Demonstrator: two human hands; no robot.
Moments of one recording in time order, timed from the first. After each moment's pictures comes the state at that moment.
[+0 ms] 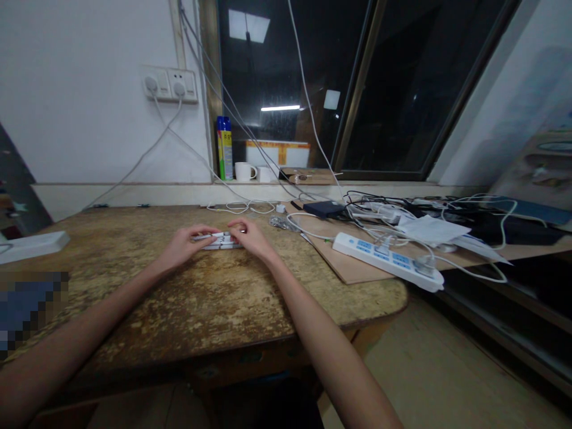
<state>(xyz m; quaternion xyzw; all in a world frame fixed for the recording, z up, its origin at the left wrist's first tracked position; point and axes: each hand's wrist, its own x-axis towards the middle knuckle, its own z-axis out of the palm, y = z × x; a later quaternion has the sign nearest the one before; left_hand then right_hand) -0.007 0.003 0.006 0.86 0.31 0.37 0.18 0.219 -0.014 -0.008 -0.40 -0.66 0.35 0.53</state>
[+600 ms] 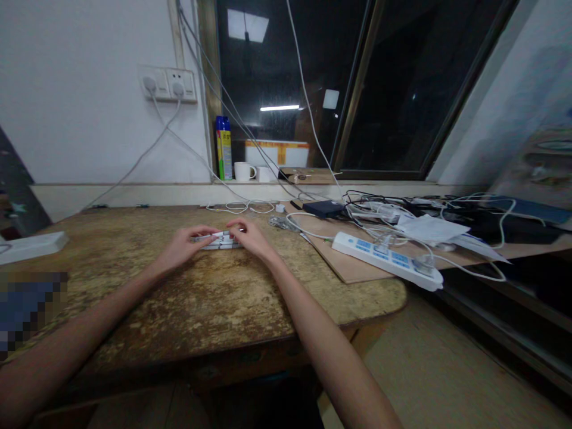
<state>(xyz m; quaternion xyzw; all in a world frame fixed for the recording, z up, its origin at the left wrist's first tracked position) -0.003 -0.002 0.010 0.85 0.32 0.37 0.19 0.221 -0.014 -0.007 -0.40 -0.67 0.33 0.52</state>
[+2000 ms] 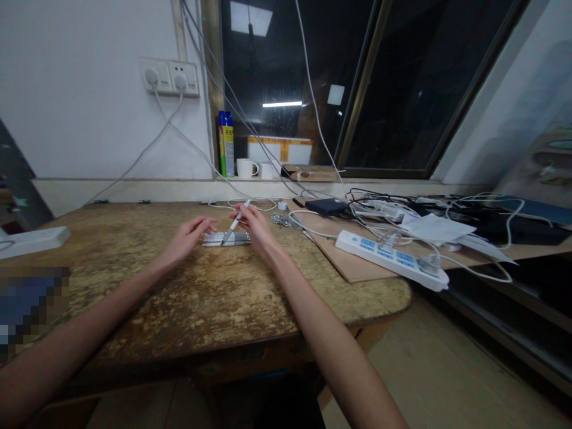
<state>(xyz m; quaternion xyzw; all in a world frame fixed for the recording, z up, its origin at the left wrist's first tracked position) 0.006 0.011 0.001 0.76 0.37 0.45 0.30 0.213 -0.022 0.013 -0.24 -0.50 0.52 0.65</state>
